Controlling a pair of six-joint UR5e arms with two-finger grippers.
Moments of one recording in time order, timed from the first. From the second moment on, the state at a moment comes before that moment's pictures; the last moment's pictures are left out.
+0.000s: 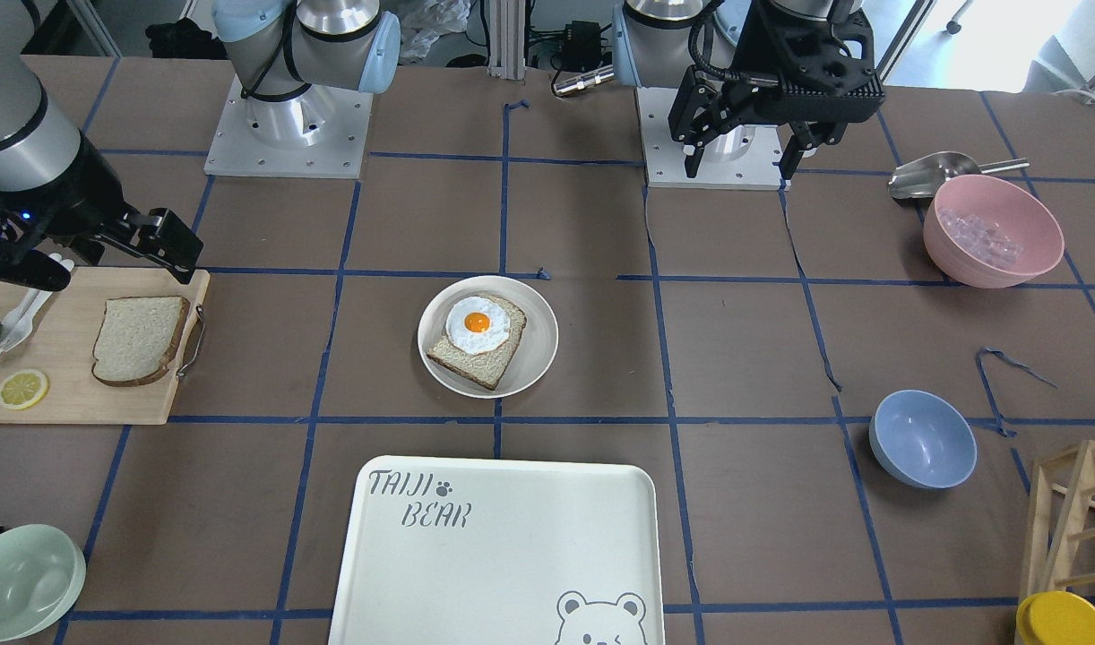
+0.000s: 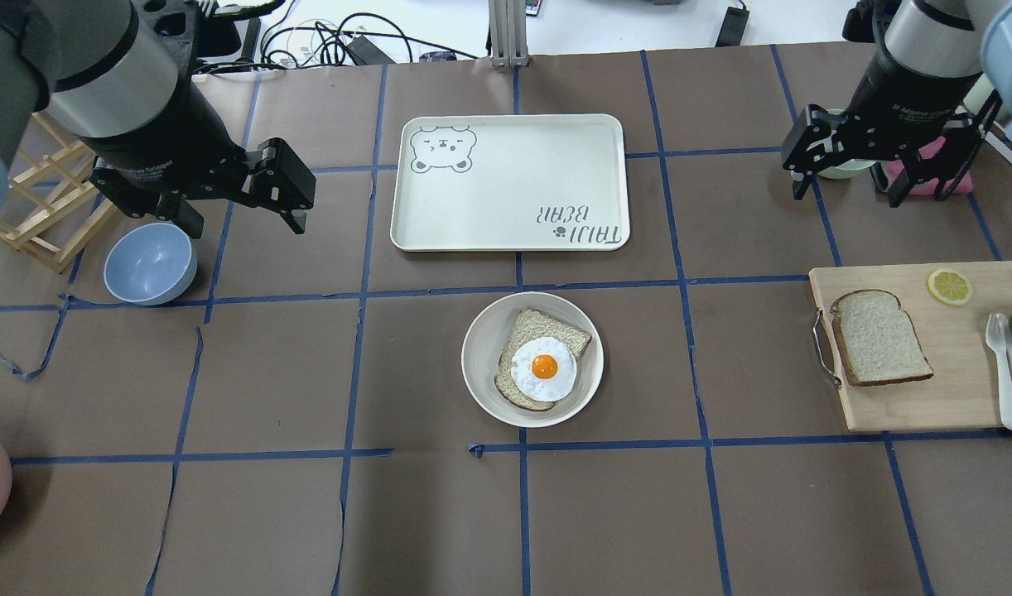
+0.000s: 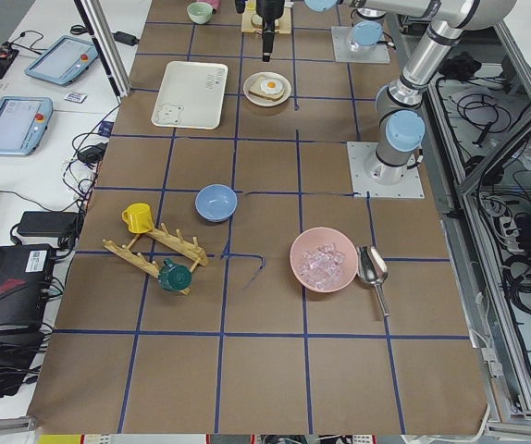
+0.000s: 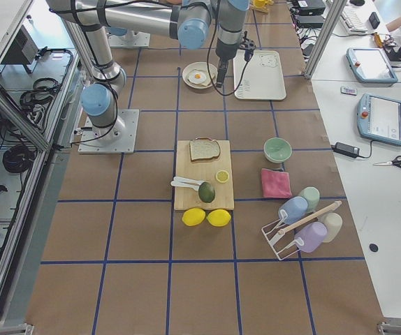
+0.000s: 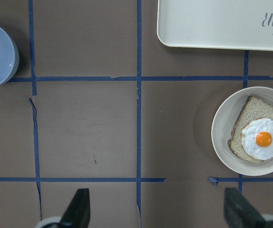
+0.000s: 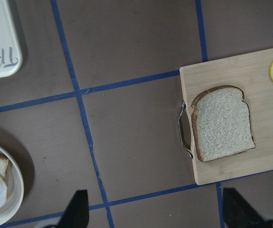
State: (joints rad) left arm -1.61 -1.44 -1.60 -1.61 1.58 -0.05; right arm 1.38 -1.50 1.60 -1.57 -1.64 0.01
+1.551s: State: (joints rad) left arm -1.61 -1.44 -1.60 -1.61 1.58 -0.05; right arm 1.25 -1.30 1.98 -2.15 -1.75 0.18
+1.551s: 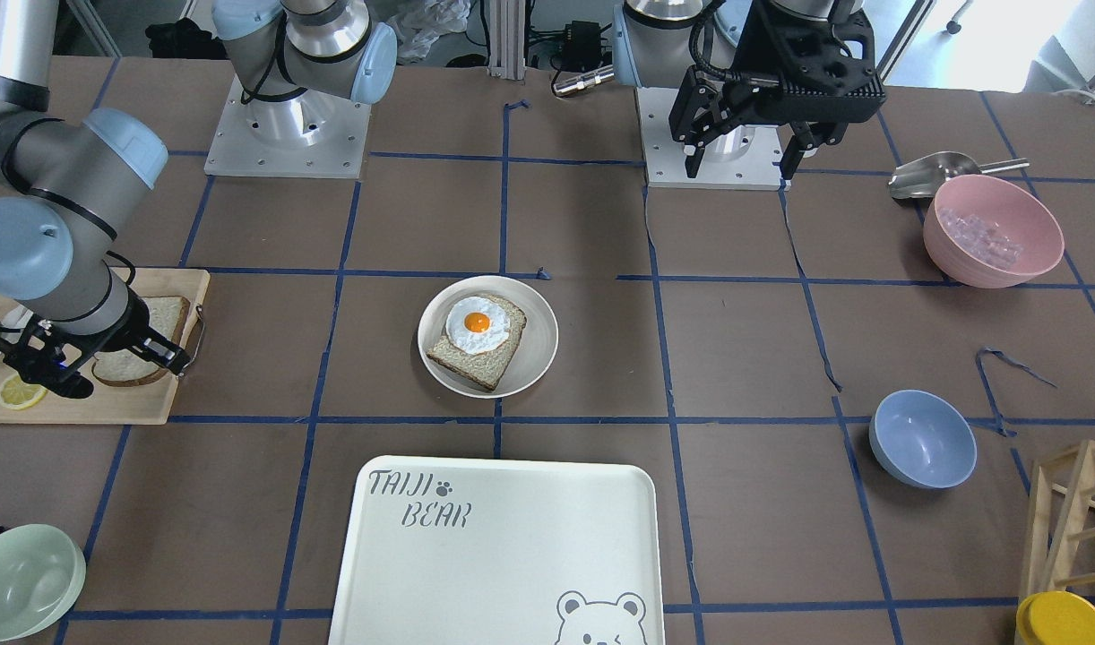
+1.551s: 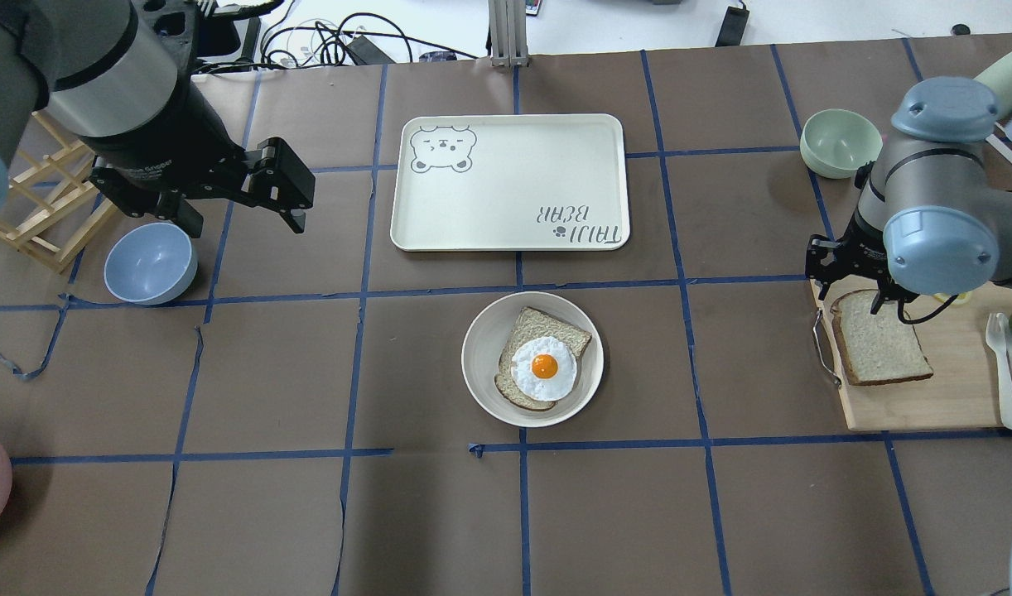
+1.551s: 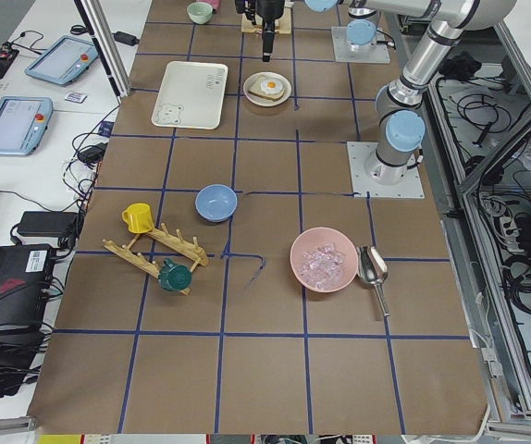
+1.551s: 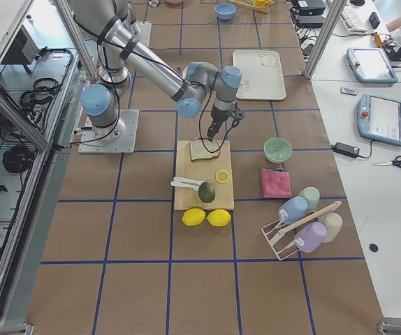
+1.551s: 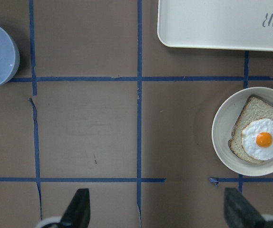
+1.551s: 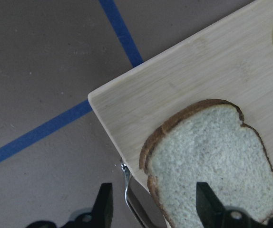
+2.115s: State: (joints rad) left arm -1.61 -1.44 -1.60 -1.61 1.58 -0.05; right arm 1.24 -1.26 1.98 -2.19 -1.76 0.18
